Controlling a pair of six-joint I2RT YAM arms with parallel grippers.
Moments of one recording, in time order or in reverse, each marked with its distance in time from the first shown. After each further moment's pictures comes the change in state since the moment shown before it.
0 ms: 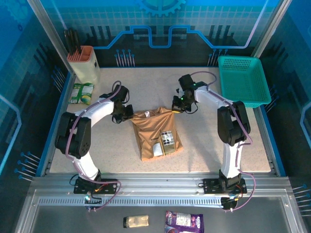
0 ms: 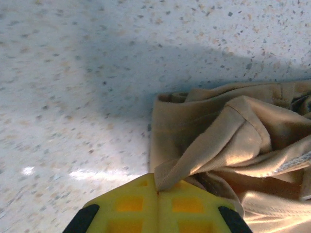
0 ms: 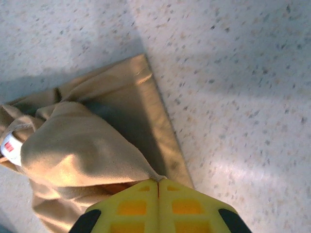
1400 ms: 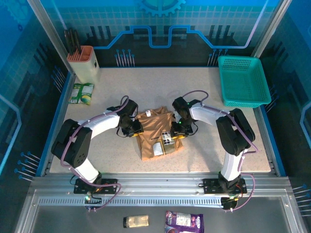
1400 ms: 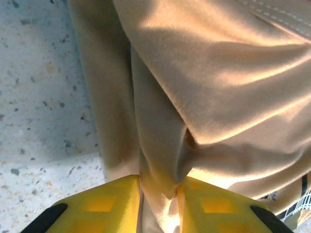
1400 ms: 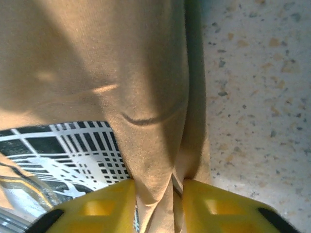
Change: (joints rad) left arm -0.172 -0.119 -0.226 0.066 0.105 -0.166; right arm 0.162 -0.161 -0.361 -0.070 0.034 -0.097
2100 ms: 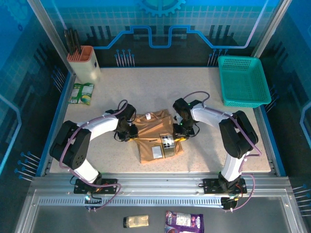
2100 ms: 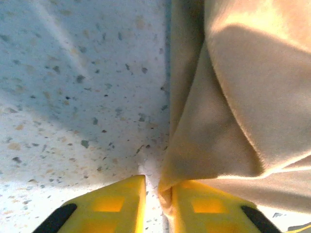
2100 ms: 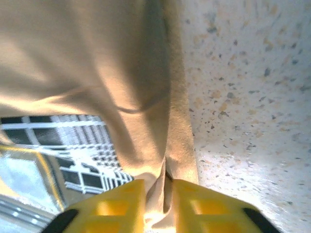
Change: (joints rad) left arm 0.011 -0.038 -0.053 -0.076 -0.077 0.032; right arm 0.006 -0.059 0.004 -0.083 0.010 0.024
